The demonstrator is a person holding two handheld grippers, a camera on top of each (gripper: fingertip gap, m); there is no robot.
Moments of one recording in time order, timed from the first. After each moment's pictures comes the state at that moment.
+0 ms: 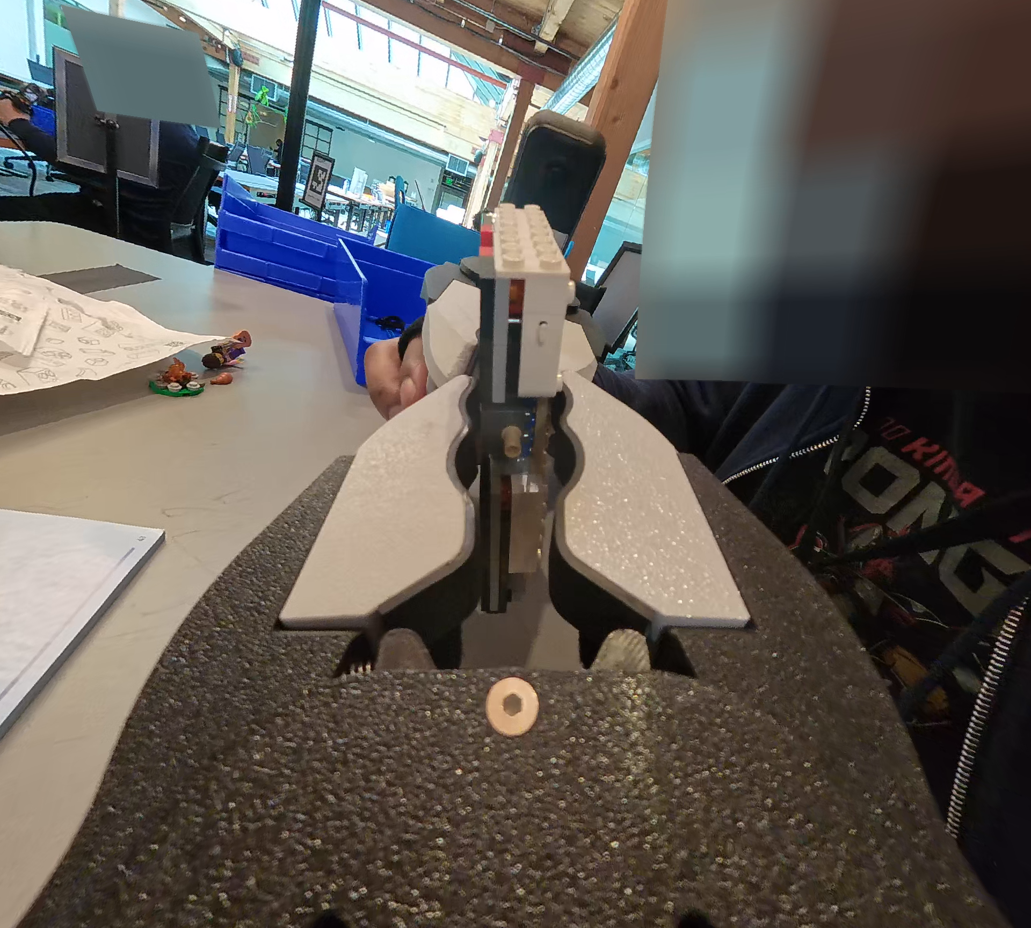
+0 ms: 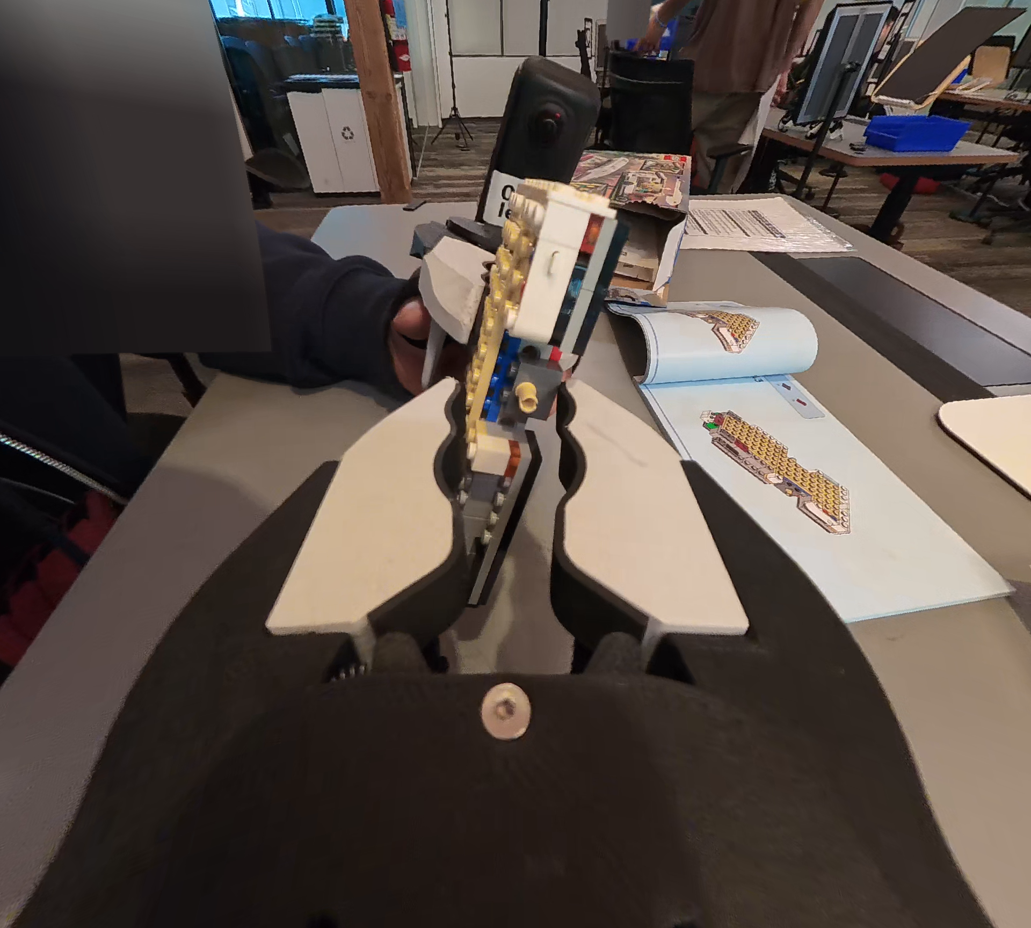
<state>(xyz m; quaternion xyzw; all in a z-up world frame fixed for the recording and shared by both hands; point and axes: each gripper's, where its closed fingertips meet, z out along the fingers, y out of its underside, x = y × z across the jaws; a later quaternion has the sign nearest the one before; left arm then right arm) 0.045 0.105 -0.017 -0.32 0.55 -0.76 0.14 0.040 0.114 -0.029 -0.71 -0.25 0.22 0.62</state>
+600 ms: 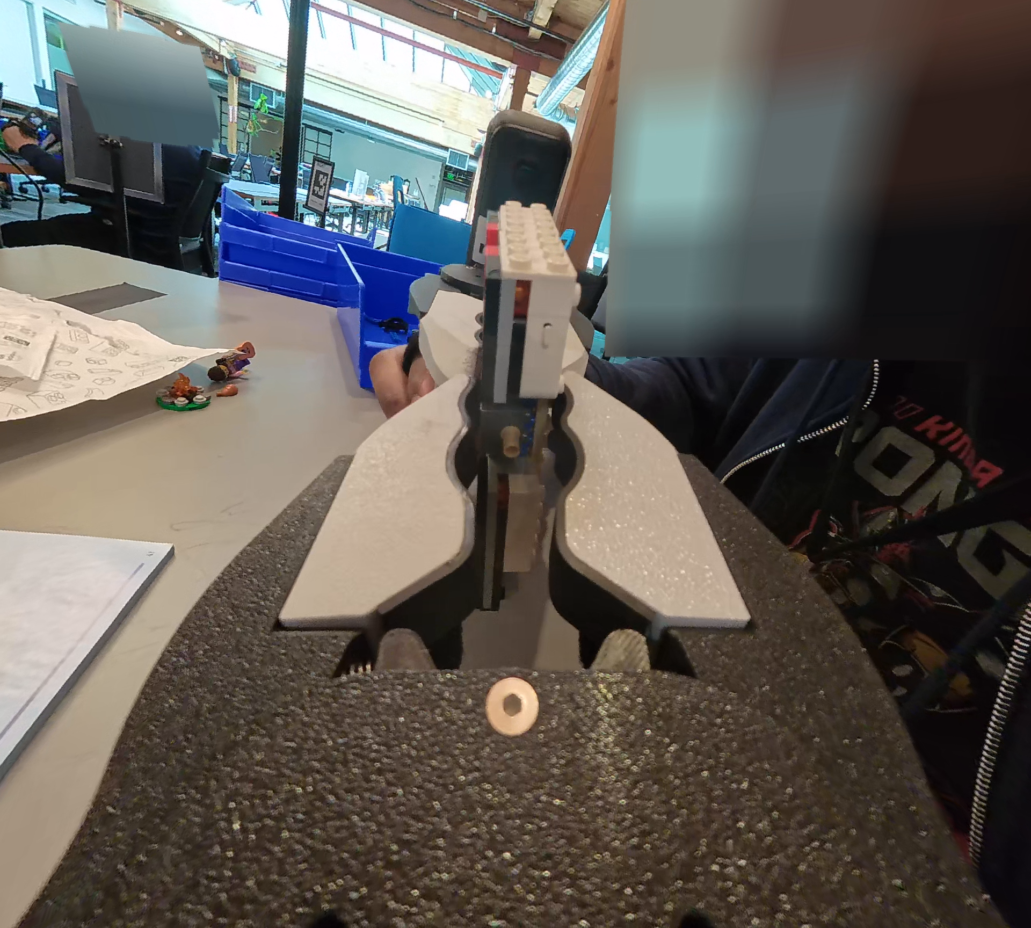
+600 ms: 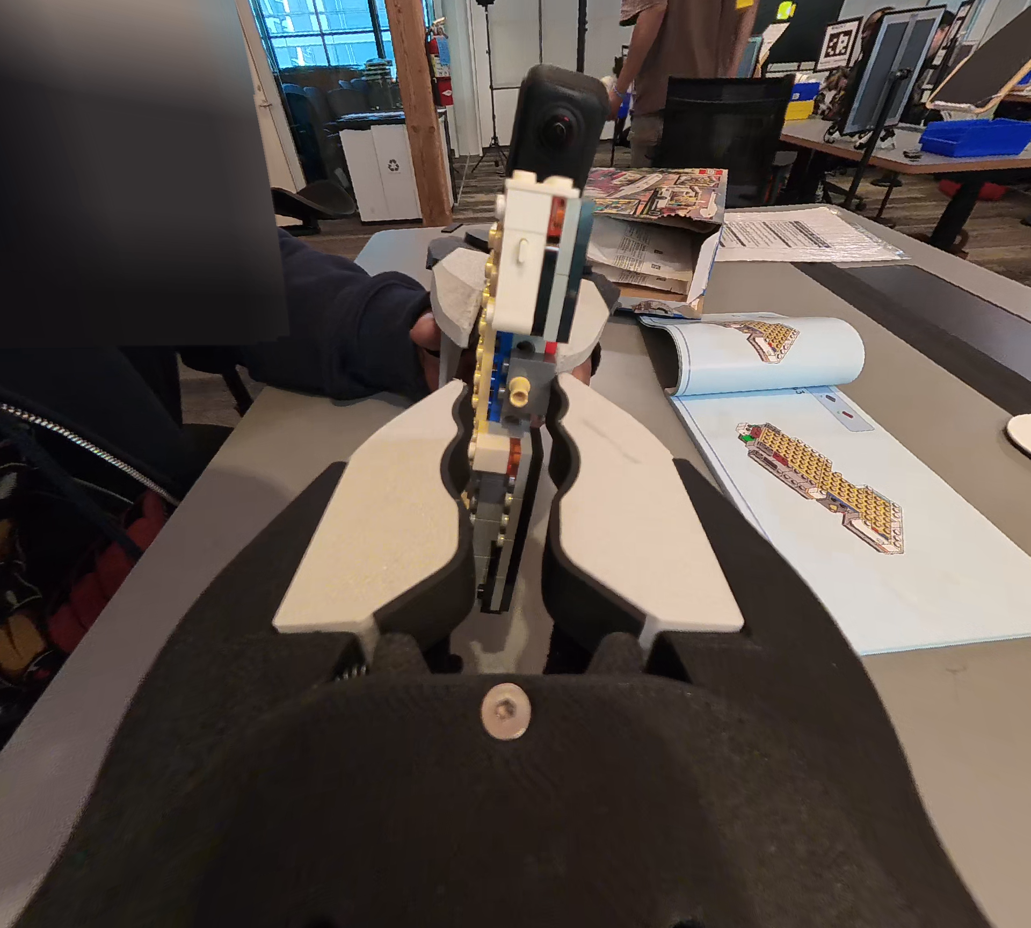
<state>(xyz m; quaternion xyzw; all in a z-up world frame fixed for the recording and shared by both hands) 0.042 0.101 -0.016 -0.30 0.56 -0.75 0.16 0.036 0.110 -0.028 -0.70 -0.25 0.26 0.62</state>
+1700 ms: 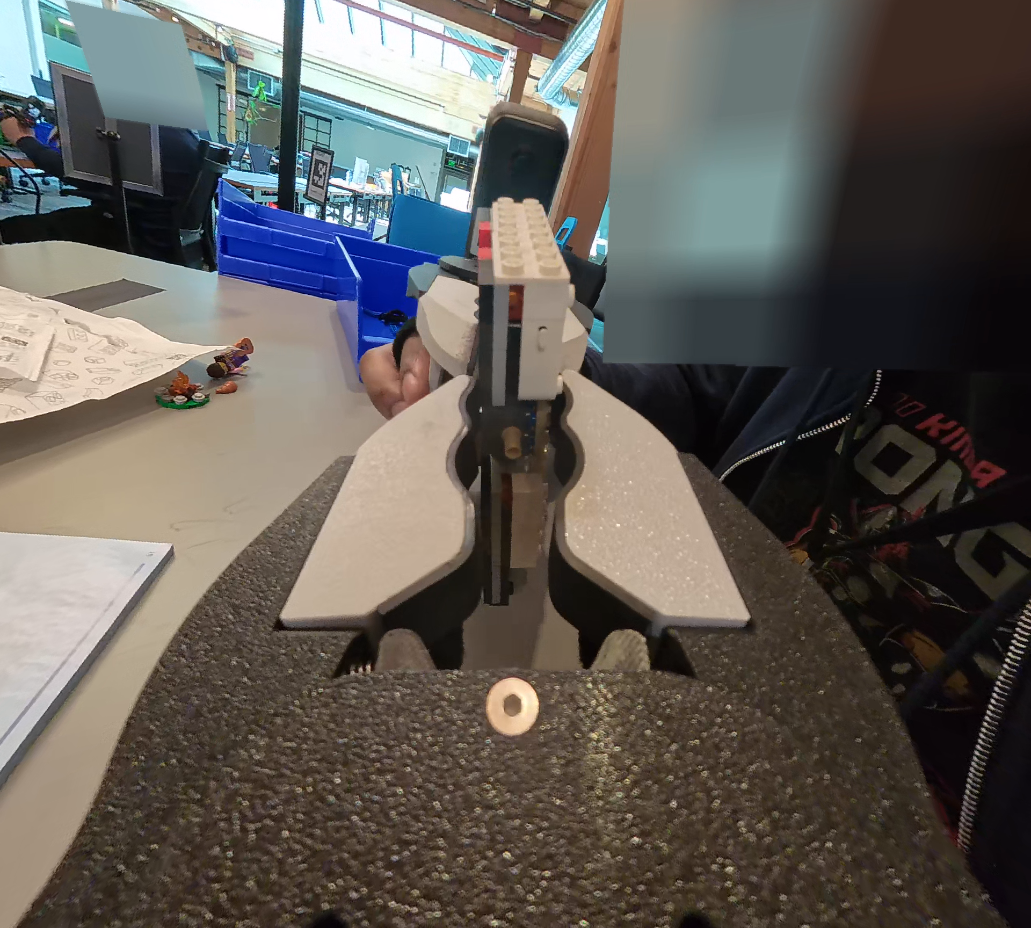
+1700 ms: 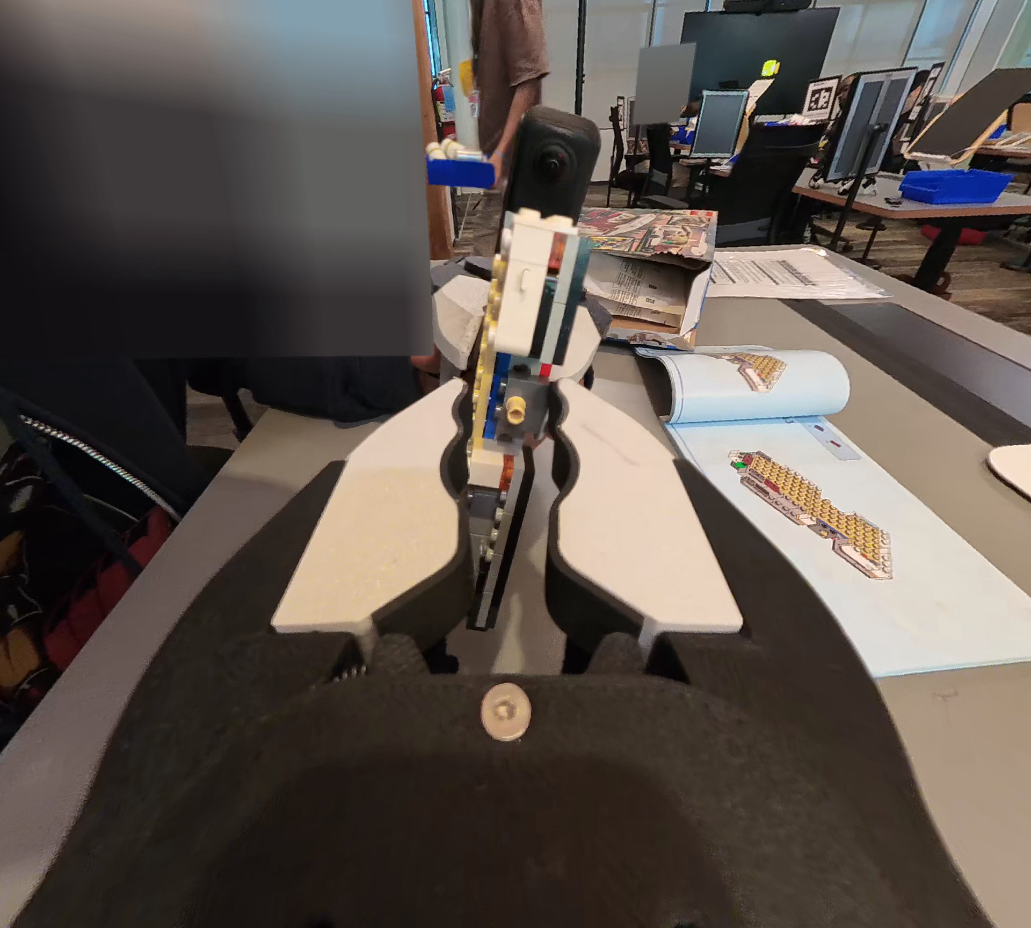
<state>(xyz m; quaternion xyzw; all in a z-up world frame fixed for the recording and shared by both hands) 0.041 0.098 -0.015 -0.30 0.58 -0.74 0.17 0.037 0.107 -0.016 -0.67 -0.25 0.26 0.65</state>
